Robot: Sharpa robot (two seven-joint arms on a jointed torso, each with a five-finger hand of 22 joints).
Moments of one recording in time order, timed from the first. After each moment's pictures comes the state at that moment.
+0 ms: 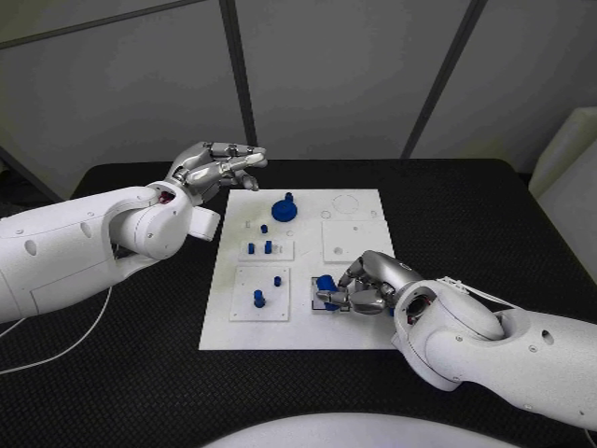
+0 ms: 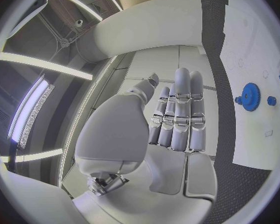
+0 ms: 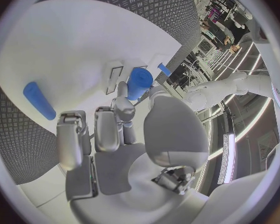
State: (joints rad) left arm 1.23 -0.84 -0.04 1.41 -0.02 -0.15 0.37; left_hand 1.36 -0.15 0.34 -0.01 0.05 1.08 0.16 0.07 0.08 1.16 0.10 0.10 0.07 1.30 0.02 0.63 0.42 0.21 1.04 0.12 0.61 0.71; right arm 0.94 -0.83 -0.01 1.88 -1.46 -0.49 -0.68; right_hand 1.11 -0.11 0.01 0.29 0.19 1.17 0.02 0.15 0.68 1.38 -0.04 1.03 1.14 1.47 -0.10 1.37 1.11 0.01 1.47 0.01 1.57 1.31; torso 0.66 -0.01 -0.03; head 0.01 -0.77
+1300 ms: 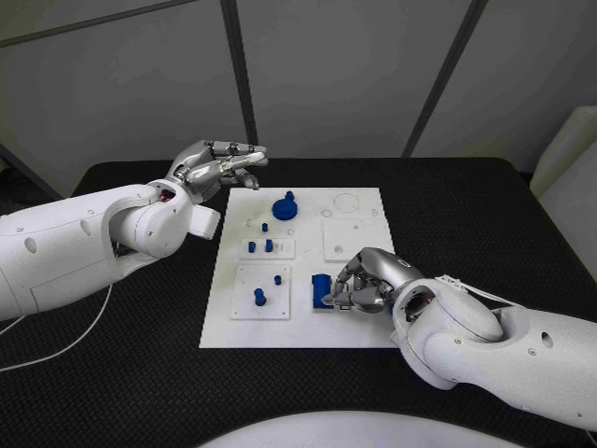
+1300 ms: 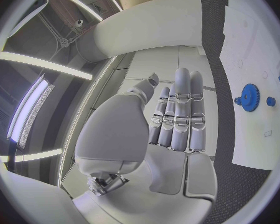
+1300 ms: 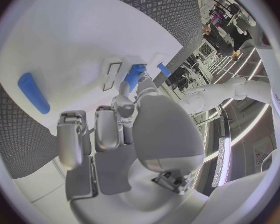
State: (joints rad) left arm 1.23 -0.85 -0.04 1.41 -0.02 -0.14 0.37; left_hand 1.36 -0.15 0.33 -0.01 0.05 1.08 0.16 0.07 0.08 1.16 0.10 0.10 0.07 1.30 0.02 0.62 0.42 0.21 1.04 0.12 0.61 0.71; right arm 0.94 -0.83 -0.01 1.88 -1.53 -0.49 -0.69; right_hand 1.32 -0.08 -0.08 0.17 0.14 1.17 0.02 0.12 0.78 1.38 -0.05 0.98 1.13 1.46 -0.10 1.36 1.11 0.02 1.47 0.01 1.57 1.31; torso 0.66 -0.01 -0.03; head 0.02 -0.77
